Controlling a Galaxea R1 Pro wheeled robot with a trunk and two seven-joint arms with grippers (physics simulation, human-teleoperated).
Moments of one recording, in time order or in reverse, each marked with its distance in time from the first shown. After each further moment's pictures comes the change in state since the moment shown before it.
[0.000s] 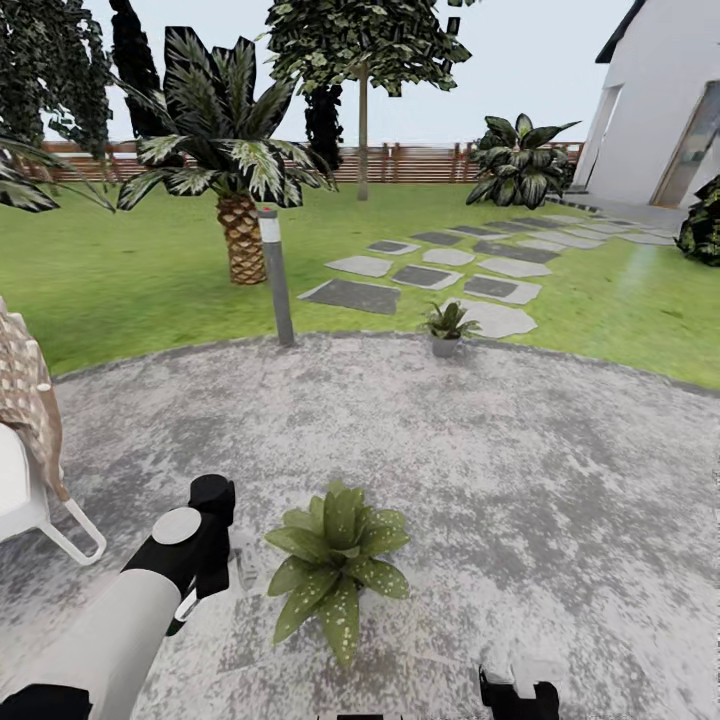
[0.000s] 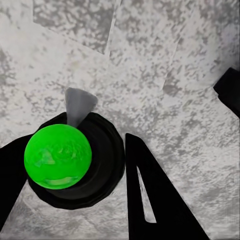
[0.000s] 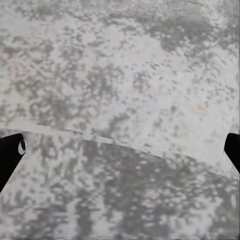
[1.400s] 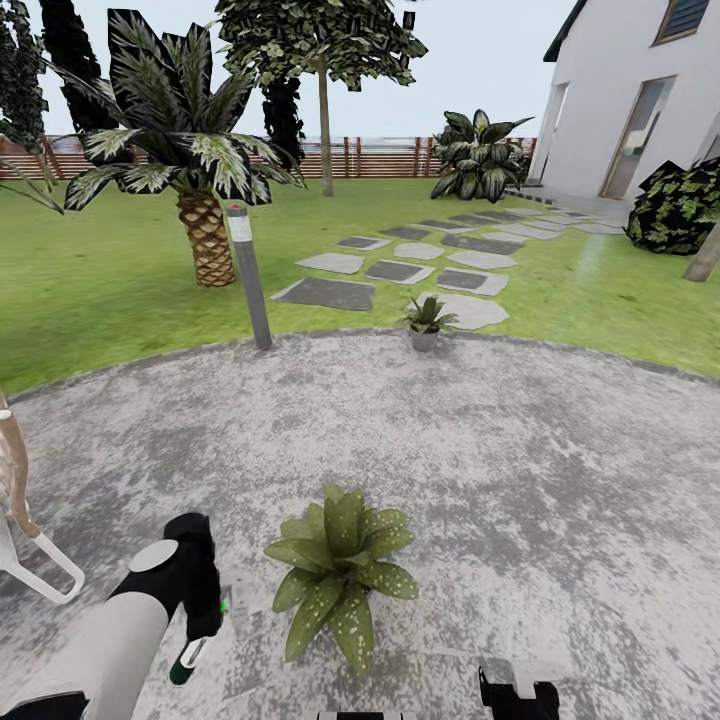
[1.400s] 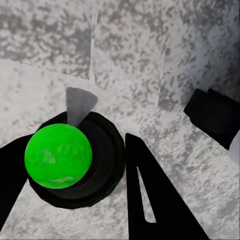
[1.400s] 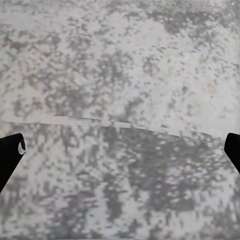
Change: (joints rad) left arm 0.040 0.003 0.229 0.189 0.096 -0.223 0.165; right arm 0.000 0.000 0.000 0.001 0.001 -0.001 0.000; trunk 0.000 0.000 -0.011
